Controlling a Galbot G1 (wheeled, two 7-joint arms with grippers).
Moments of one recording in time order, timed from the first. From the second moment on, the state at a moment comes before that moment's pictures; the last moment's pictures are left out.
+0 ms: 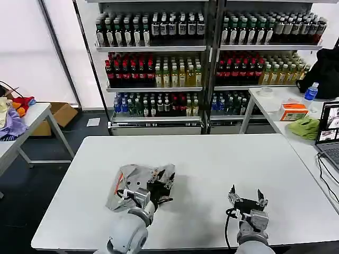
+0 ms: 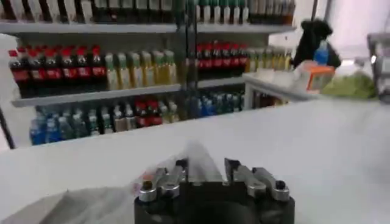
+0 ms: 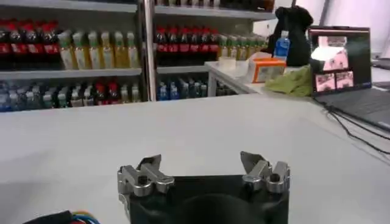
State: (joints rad) left arm 1.12 -1.34 -0.09 -1.95 -0.27 0.51 -0.14; right arm -1.44 1.42 0.40 2.15 0.21 -0.53 0.50
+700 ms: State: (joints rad) left arm 1.16 -1.25 -0.34 -2.00 -0.31 0.50 -0.25; right arm -1.18 1.43 0.16 1.97 0.67 -0.56 0.57
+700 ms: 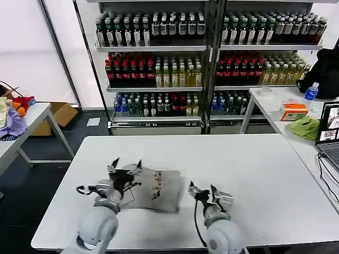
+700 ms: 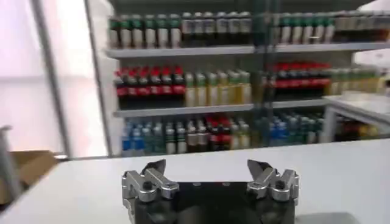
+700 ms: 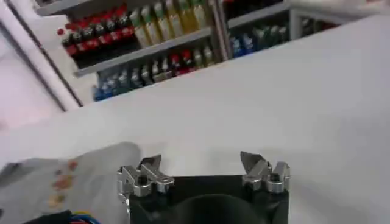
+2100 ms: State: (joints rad) left arm 1.34 -1.26 -0.55 -2.08 -0.33 0.51 -0.28; right arm -1.02 1.33 0.12 1.85 0.74 -0.56 0.52
